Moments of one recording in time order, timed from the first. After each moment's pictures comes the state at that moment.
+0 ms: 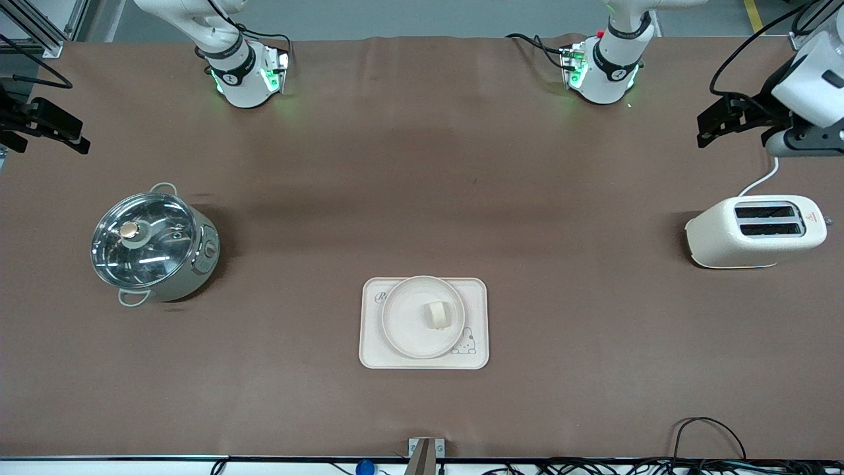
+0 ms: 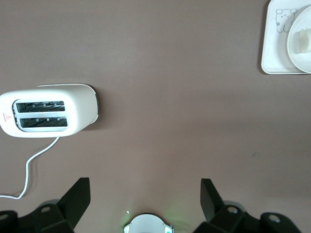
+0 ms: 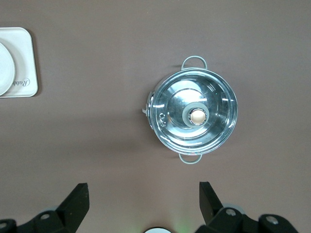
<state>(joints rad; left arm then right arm) -0.04 0.00 -0.12 -1.47 0.02 1.38 -0.12 0.01 -0.02 -0.02 -1.45 -0.01 1.39 0.02</state>
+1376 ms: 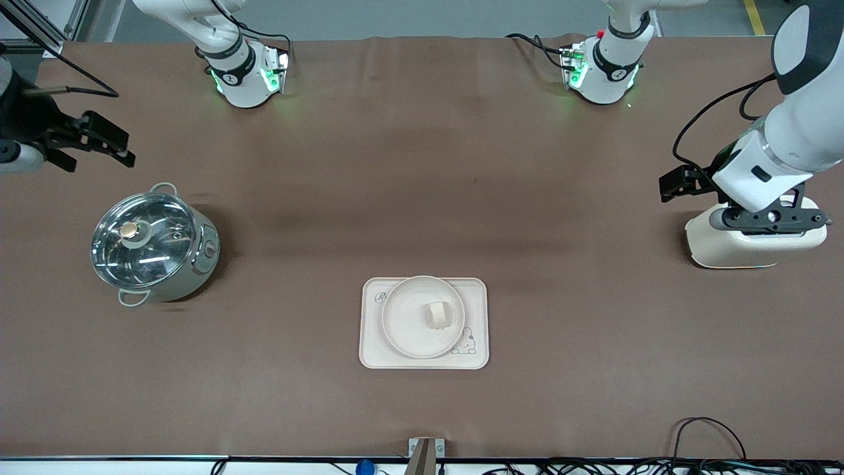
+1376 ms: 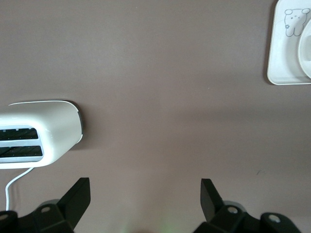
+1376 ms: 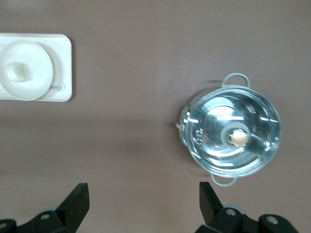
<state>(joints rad) -0.05 0.14 -0.12 -1.52 0.02 1.54 -0.12 0.08 -0.01 -0.01 -1.51 0.08 1.53 0.05</state>
